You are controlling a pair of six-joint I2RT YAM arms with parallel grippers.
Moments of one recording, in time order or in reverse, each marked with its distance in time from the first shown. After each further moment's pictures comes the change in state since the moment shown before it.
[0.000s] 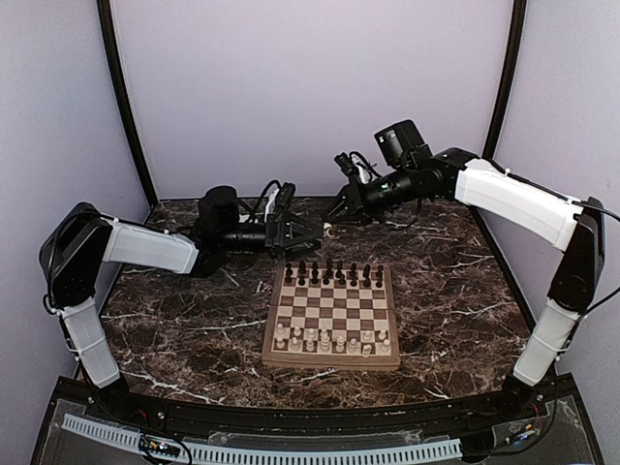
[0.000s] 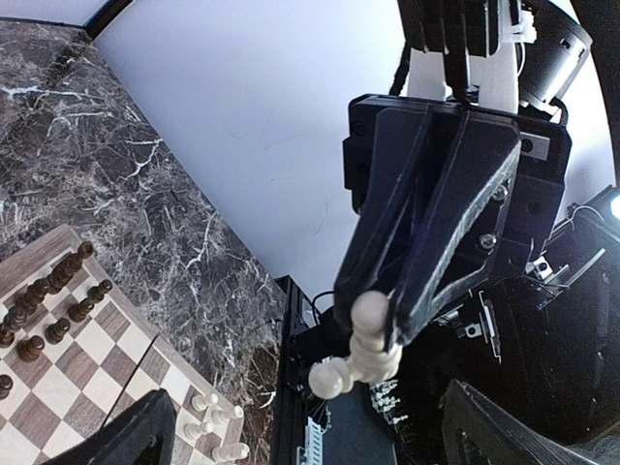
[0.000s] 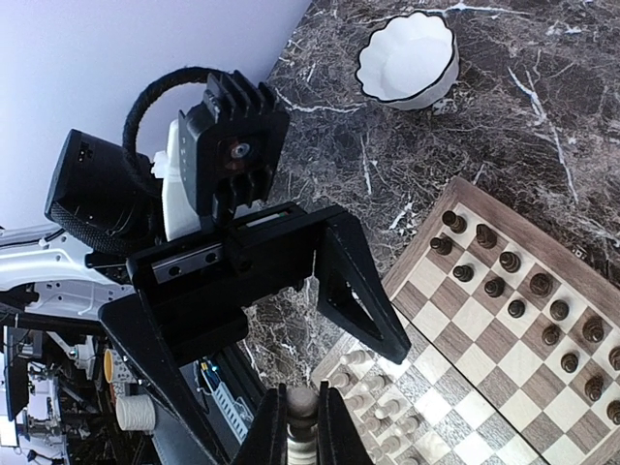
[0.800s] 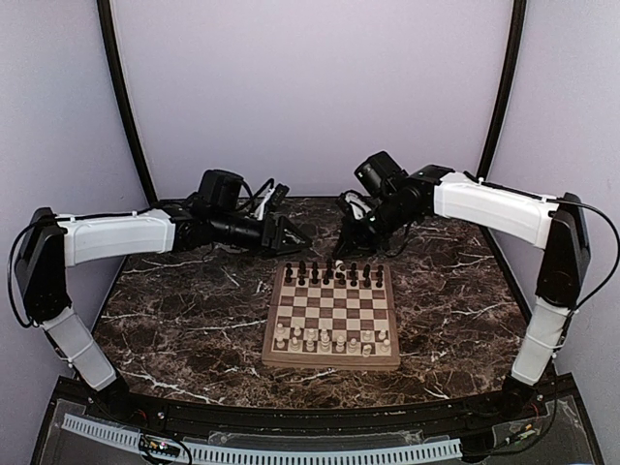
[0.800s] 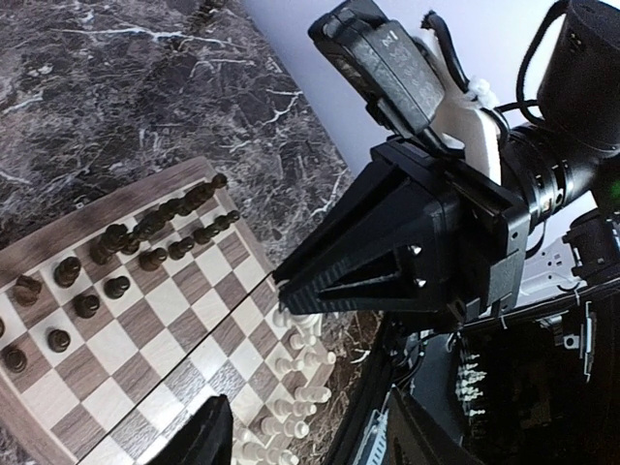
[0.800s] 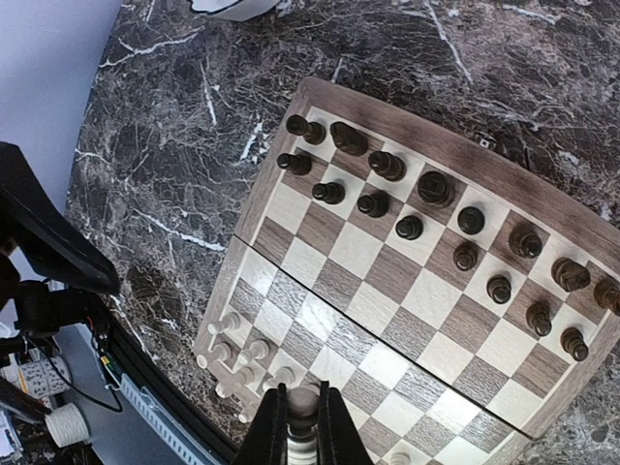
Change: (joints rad) left arm 0.003 -0.166 0.158 -0.828 -0.238 0.356; right arm 0.045 0.081 -0.051 -0.166 0.245 -0.031
